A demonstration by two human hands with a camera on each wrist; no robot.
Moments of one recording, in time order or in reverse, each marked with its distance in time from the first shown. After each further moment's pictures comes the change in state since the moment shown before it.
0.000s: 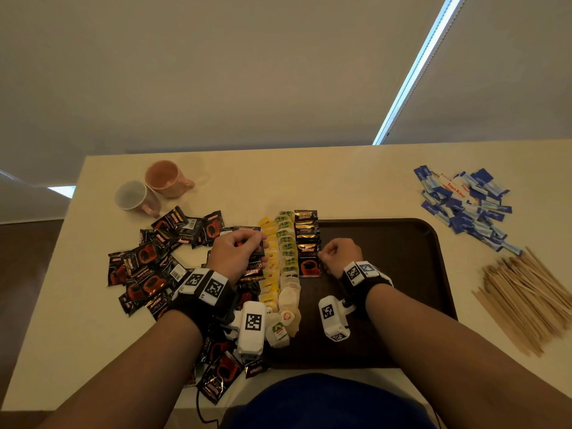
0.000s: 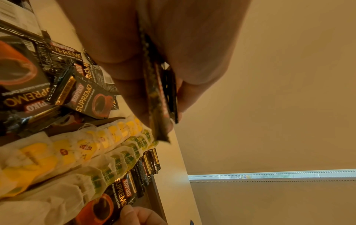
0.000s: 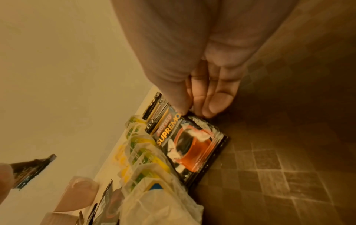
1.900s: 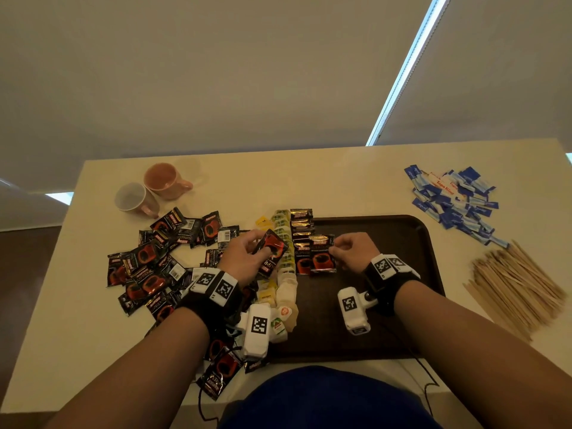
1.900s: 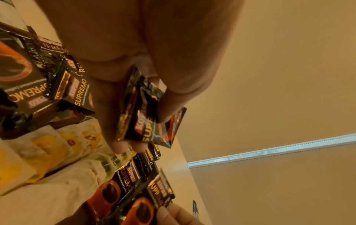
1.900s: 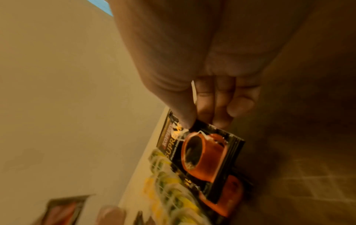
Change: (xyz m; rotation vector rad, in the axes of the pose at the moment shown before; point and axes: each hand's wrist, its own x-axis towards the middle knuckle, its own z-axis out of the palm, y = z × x) left_hand -0.011 -0.005 0.009 0.414 -0.102 0.120; right_hand -0.023 0.010 -0.043 0.152 -0.070 -0.040
